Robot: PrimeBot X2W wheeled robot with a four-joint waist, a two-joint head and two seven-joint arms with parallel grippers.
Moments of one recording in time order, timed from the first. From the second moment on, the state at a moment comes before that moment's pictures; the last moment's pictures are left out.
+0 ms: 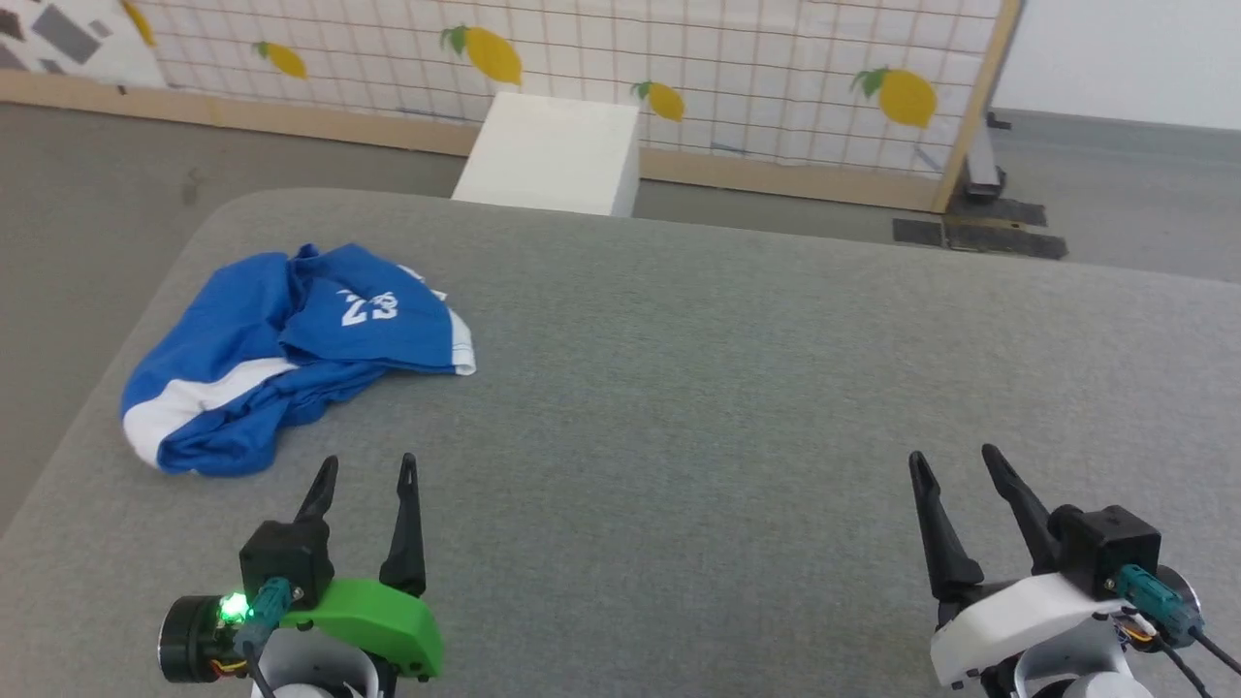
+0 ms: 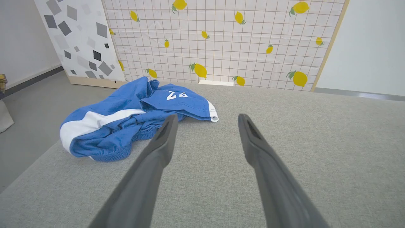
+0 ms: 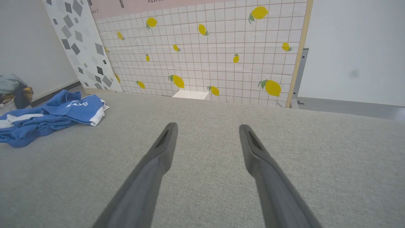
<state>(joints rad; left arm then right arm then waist) 0.01 0.05 -0.01 0.05 -0.06 -0.03 -0.10 0.02 -0.05 0.01 0.09 0.14 0.13 -0.09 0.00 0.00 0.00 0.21</state>
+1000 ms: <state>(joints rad) 0.01 0.05 0.02 0.08 -0.10 -0.04 -0.16 0.02 -0.05 0.05 0.16 0.22 0.13 -0.15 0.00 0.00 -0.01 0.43</state>
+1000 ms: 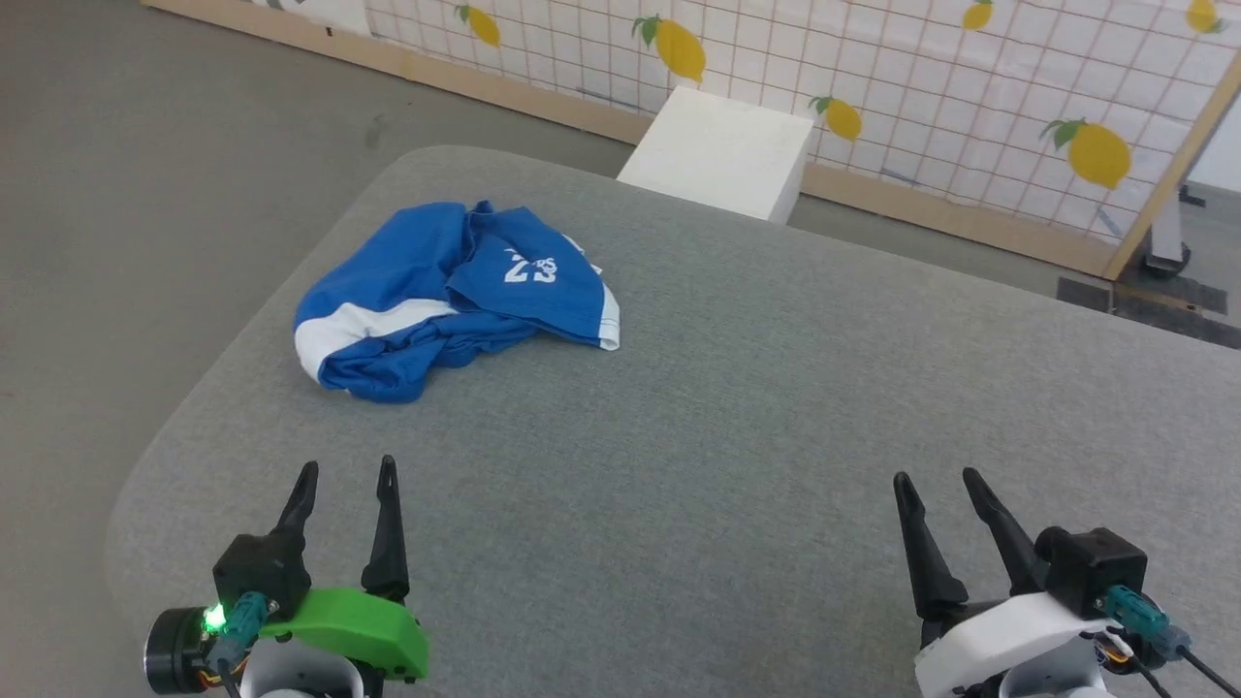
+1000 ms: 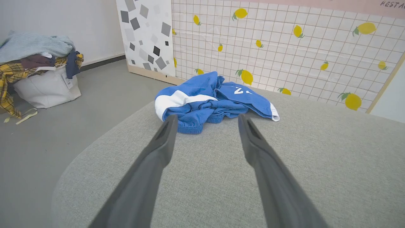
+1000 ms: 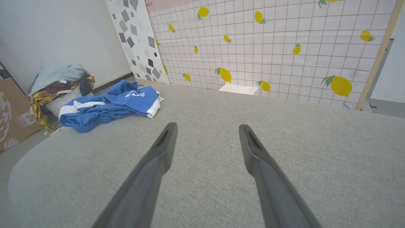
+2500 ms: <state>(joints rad) -0.16 0.09 0.07 0.21 -0.19 -0.11 -0.25 0.00 -0.05 0.07 0.26 0.24 0.13 -0.25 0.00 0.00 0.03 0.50</state>
